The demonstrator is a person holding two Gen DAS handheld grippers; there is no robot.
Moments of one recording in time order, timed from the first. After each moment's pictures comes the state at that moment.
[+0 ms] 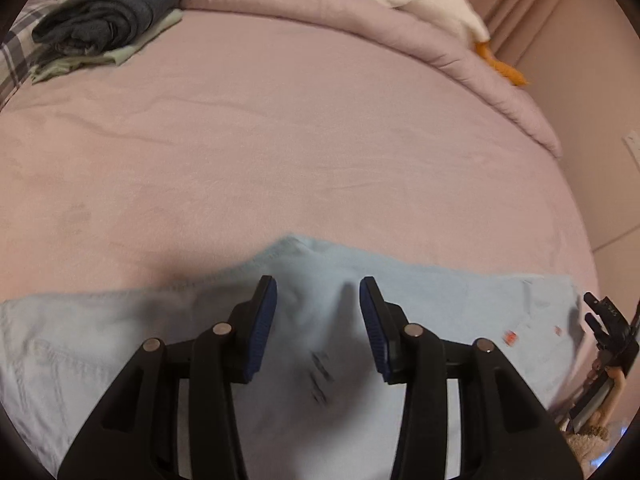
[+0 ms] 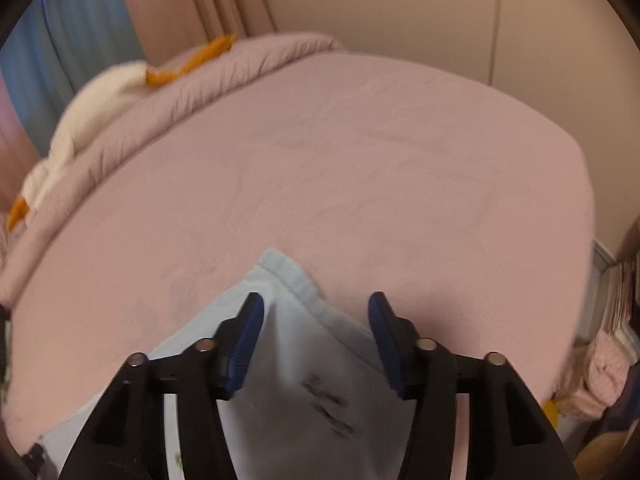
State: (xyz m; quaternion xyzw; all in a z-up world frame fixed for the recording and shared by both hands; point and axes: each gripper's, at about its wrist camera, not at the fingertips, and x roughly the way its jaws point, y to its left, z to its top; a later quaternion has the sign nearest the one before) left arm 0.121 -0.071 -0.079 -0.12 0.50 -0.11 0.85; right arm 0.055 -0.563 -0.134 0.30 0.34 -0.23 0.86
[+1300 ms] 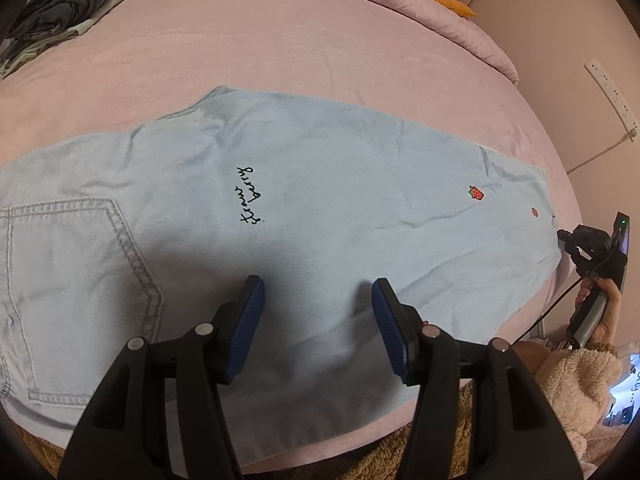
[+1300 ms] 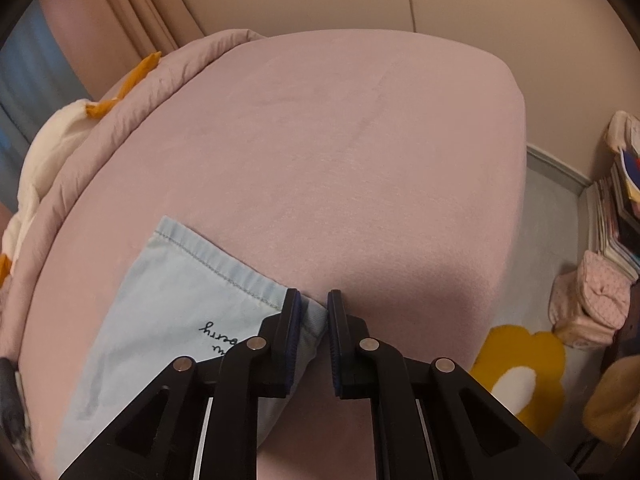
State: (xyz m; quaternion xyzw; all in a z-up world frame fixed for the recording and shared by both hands) left arm 0.048 -0.102 -0.110 -0.07 0.55 -0.18 0.81; right arm 0.009 -0.580 -0.172 0.38 0.36 -0.28 0.81
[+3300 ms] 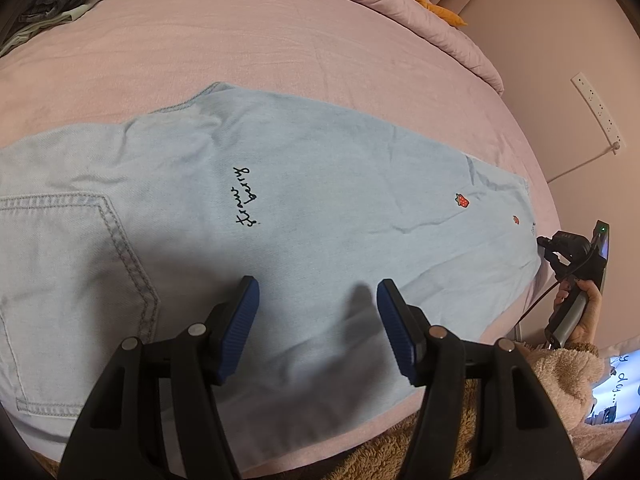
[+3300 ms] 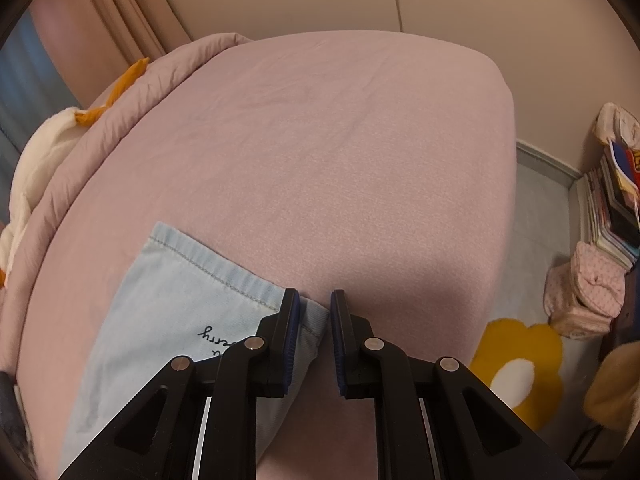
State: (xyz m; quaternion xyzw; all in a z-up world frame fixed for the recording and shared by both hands) left arm 0.047 -0.089 -0.111 -0.11 0.55 -0.21 0.80; right arm 0.013 -0.580 -0.171 0.38 0.36 -0.30 0.80
